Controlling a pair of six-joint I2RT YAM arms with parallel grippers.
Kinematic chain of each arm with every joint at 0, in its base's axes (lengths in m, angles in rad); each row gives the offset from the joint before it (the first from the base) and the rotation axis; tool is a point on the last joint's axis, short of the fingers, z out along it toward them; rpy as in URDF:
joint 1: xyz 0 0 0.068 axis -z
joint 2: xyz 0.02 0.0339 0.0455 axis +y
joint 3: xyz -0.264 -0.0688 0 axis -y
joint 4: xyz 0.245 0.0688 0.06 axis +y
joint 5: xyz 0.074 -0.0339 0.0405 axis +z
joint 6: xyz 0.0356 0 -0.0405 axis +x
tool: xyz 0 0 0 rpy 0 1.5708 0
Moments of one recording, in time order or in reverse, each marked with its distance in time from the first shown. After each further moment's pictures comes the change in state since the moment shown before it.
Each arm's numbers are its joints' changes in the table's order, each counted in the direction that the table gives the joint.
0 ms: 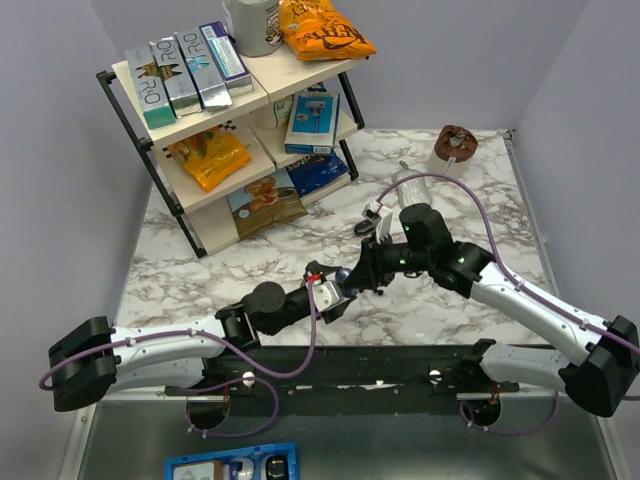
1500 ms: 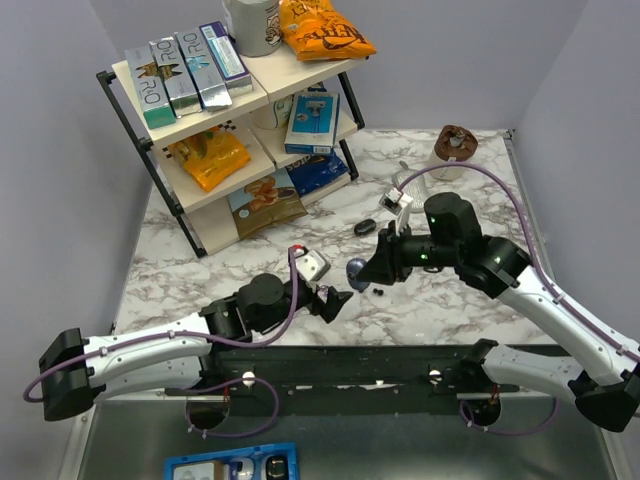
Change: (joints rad) left arm -0.004 -0.119 0.122 0.338 0.144 -0.398; right arm 0.000 -0.107 0.189 0.240 -0.027 -0.048
